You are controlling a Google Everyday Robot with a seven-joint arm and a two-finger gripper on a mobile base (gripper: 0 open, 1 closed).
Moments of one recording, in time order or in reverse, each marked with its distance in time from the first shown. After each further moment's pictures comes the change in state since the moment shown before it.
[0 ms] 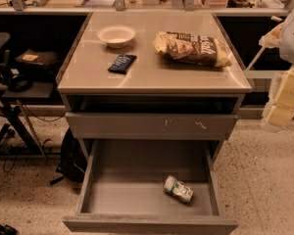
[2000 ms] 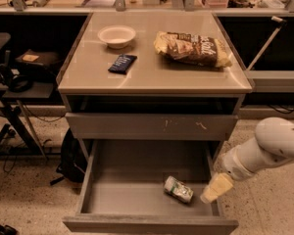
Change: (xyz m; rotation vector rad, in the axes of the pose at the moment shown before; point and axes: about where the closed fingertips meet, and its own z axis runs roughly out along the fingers) arm 0.081 0.089 0.368 -0.324 -0.195 0.436
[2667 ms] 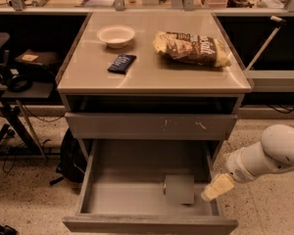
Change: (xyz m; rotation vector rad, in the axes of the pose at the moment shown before) arm 0.000 -0.012 0.009 0.046 -0.066 0.033
